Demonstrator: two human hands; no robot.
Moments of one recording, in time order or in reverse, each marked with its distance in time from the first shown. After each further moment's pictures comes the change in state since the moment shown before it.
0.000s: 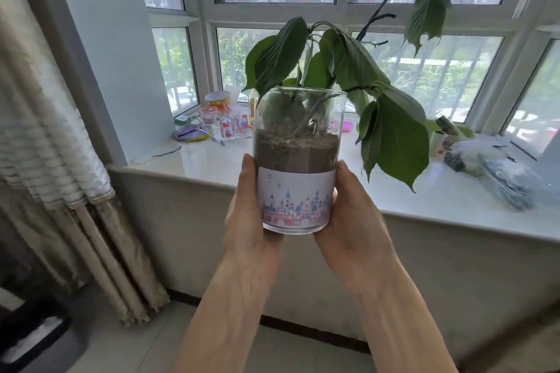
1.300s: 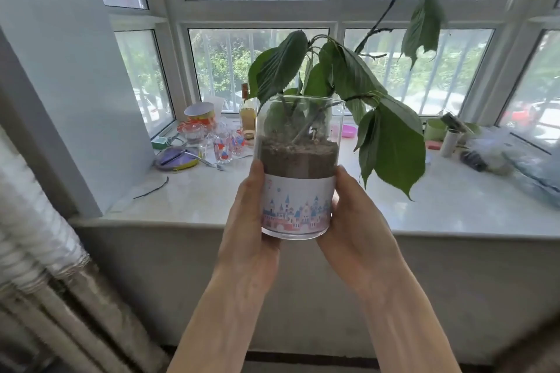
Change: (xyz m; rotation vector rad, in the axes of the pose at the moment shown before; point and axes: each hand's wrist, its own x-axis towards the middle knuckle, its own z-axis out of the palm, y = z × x) left_hand 0.191 0.092 -0.080 0.098 -0.228 -0.104; right_hand 0.161 0.076 0.074 0.000 0.131 -0.063
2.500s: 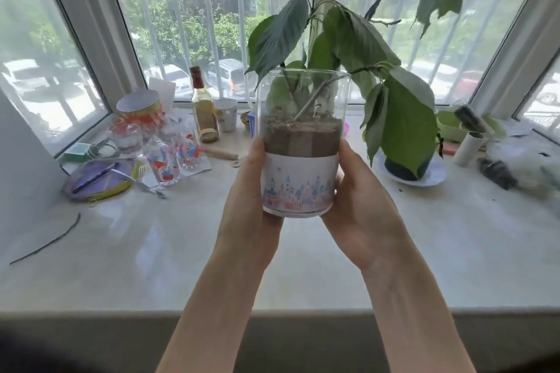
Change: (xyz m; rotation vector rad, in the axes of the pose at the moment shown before) left_hand 0.263 -0.056 0.042 0.090 -0.164 -0.062; right_hand 0.240 -0.061 -0.085 -0.079 0.116 -0.050
